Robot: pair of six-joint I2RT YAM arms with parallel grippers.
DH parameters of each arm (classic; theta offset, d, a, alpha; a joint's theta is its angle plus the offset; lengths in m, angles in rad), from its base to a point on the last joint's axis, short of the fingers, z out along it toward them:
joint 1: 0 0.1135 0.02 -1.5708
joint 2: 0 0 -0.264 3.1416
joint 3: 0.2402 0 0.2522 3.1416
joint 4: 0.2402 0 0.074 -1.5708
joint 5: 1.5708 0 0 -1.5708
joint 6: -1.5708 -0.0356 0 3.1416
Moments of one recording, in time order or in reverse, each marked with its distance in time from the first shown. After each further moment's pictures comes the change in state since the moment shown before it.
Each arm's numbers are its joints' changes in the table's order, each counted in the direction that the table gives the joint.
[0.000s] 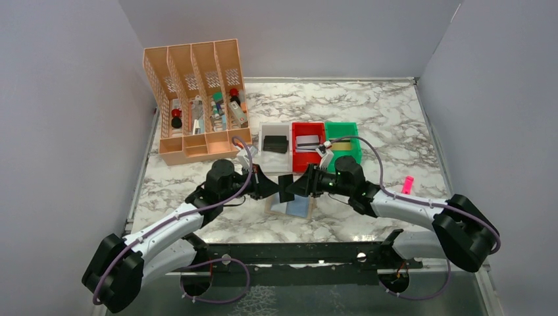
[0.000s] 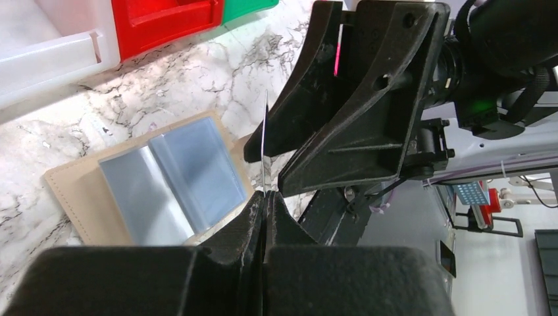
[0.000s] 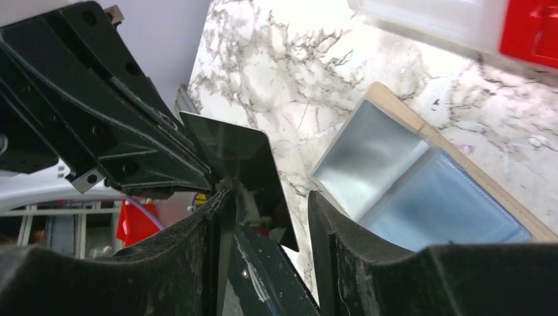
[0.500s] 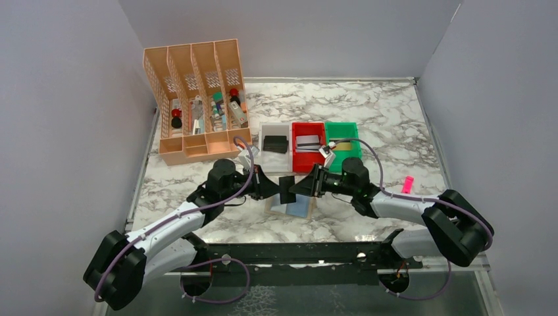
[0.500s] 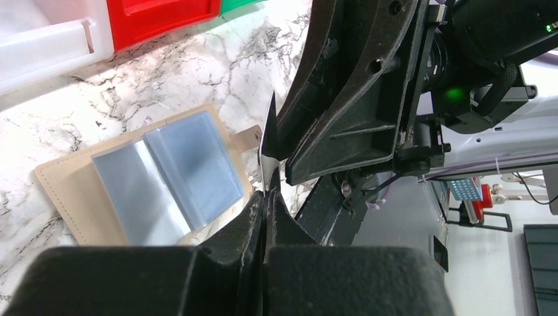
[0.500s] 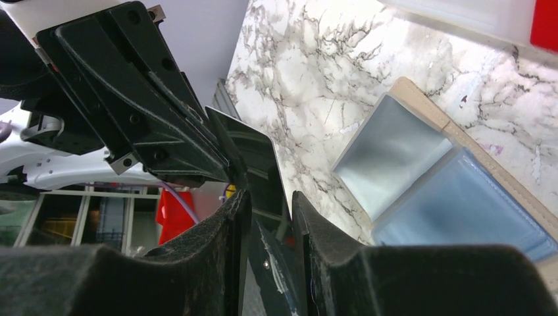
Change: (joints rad) left arm 0.002 0.018 -0.001 -0.012 0.021 0.012; right arm -0.076 0.069 -0.065 -0.228 -0.174 -0.088
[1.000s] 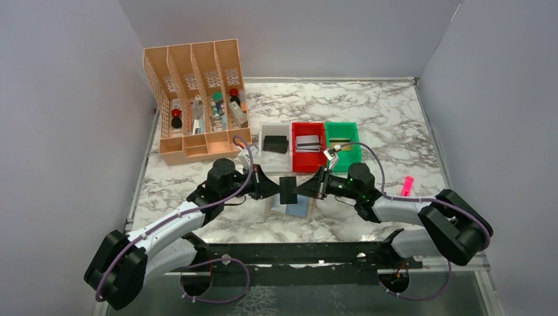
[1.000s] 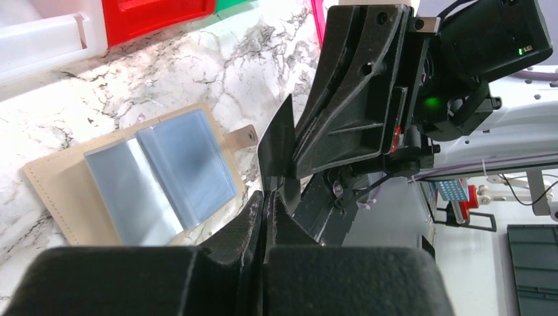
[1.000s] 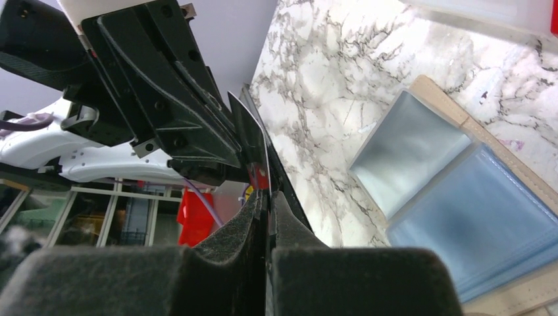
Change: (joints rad) left arm 0.008 0.011 0.000 -0.013 0.014 0.033; right arm -0.025 0.007 -0.100 -0.202 -0.041 -0.082
